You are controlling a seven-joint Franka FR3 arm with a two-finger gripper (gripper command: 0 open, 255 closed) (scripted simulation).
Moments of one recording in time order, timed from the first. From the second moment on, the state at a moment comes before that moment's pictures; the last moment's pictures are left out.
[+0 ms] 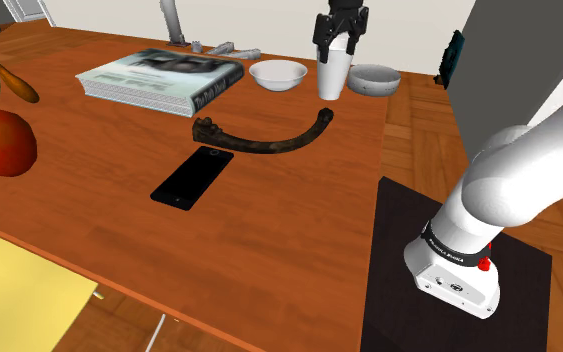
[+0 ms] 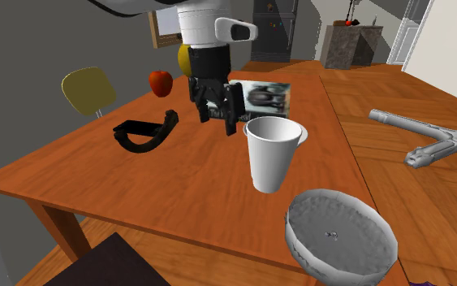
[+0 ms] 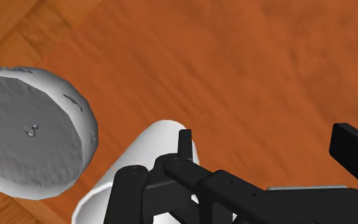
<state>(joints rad) -0.04 -0.44 -0.07 -2.14 -0.09 1.74 0.14</state>
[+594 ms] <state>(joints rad) -0.06 -0.21 -0.10 -1.93 -0.14 1.78 0.13</state>
